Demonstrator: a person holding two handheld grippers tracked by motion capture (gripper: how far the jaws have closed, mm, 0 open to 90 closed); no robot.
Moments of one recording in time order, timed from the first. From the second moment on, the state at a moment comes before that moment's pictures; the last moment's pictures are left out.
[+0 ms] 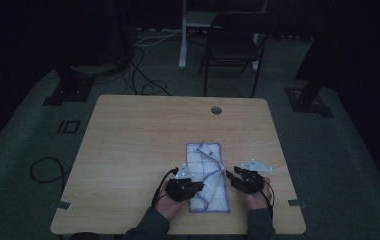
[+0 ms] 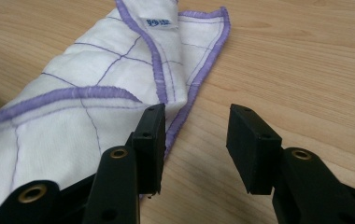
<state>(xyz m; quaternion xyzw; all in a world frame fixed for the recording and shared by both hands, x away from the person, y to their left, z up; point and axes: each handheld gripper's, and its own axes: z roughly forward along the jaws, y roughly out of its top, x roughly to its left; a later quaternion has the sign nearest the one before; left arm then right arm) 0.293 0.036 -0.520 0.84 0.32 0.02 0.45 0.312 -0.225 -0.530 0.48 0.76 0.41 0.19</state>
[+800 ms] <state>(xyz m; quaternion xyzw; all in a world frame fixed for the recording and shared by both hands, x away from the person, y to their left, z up) 0.263 0.022 -0.511 0.85 0.22 -0.02 0.48 0.312 -0.215 -0.537 0.45 0.79 0.38 0.18</state>
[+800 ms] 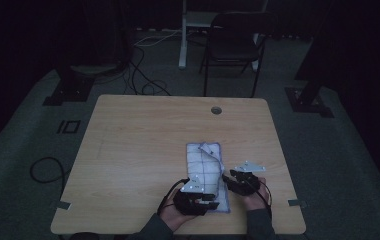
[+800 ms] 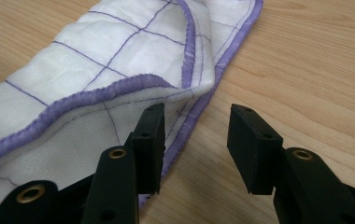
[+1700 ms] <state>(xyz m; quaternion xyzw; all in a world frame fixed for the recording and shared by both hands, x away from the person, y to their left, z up) 0.275 0.054 -0.537 0.86 0.29 0.13 0.39 0.305 -0.207 -0.543 0.43 0.81 0.35 0.18</state>
